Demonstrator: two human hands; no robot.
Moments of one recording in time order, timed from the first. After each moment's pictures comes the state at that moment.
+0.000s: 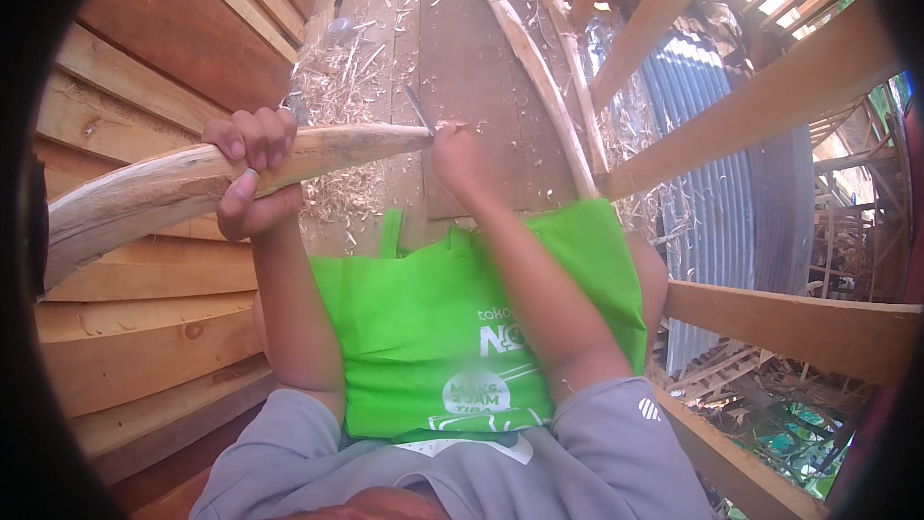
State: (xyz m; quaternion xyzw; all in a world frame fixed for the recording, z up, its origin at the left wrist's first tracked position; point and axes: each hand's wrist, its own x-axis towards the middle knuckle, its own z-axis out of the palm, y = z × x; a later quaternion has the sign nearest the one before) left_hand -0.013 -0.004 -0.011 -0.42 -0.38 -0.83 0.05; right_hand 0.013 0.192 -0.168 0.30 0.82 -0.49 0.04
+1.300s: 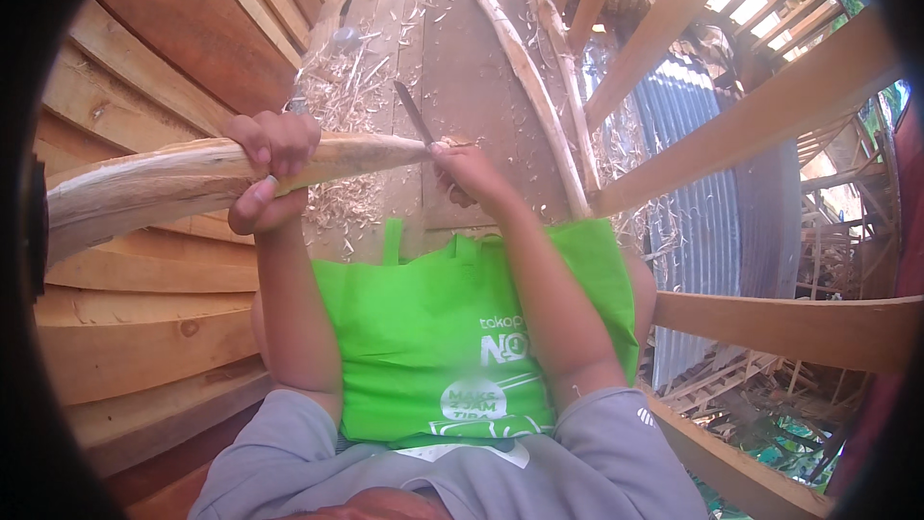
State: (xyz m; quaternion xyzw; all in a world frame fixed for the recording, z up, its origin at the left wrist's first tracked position) left_hand -0.022 -0.015 -0.012 -0.48 -0.36 -0.80 0.00; right_hand 0.027 0.218 -0.146 0.20 0.68 -0.68 0.19
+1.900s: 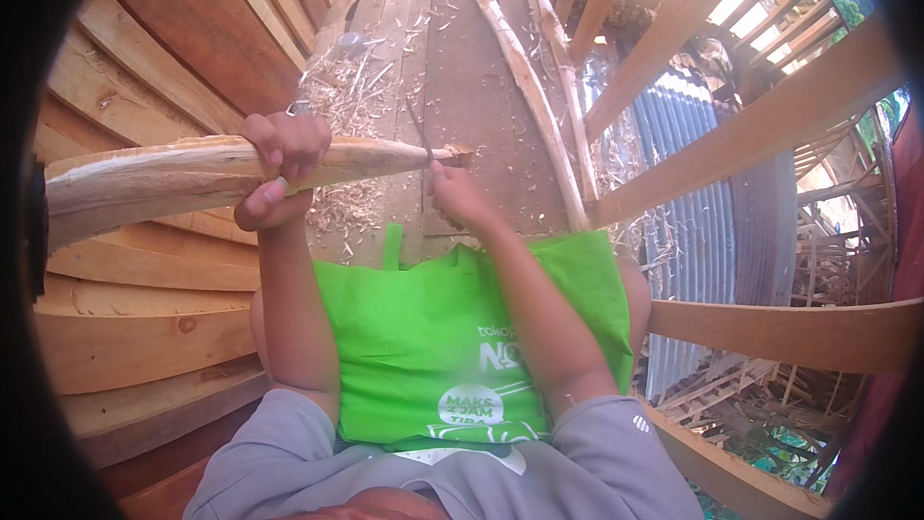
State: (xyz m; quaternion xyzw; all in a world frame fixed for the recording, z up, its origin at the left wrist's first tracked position) left_hand -0.028 -0.019 -0.015 -0.50 -0.36 -0.79 -0.02; right_hand 0.033 0.185 -0.176 0.20 0.67 -0.69 0.18
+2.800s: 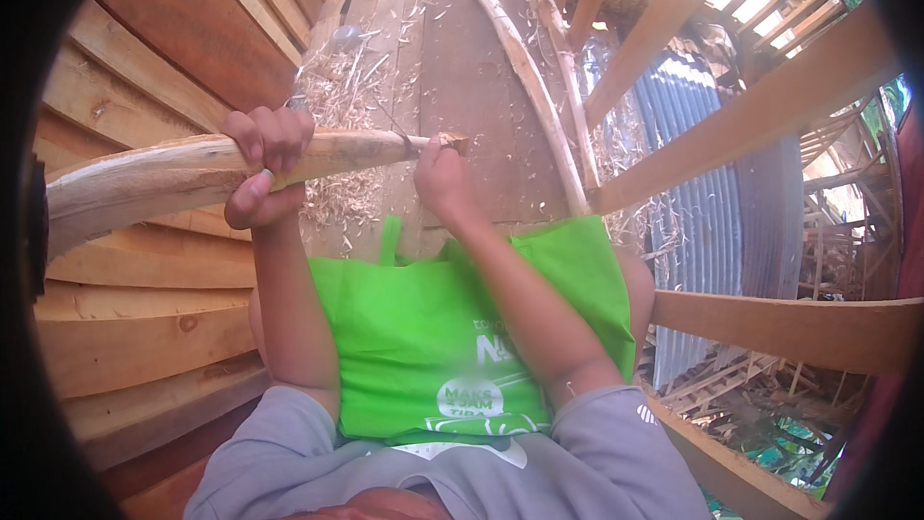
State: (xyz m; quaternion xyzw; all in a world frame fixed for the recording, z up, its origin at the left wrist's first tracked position) left_hand -0.020 -0.015 -0.013 -0.46 -0.37 -0.81 0.01; right_hand 0.030 0.160 -0.138 0.25 0.85 -0.47 0.02
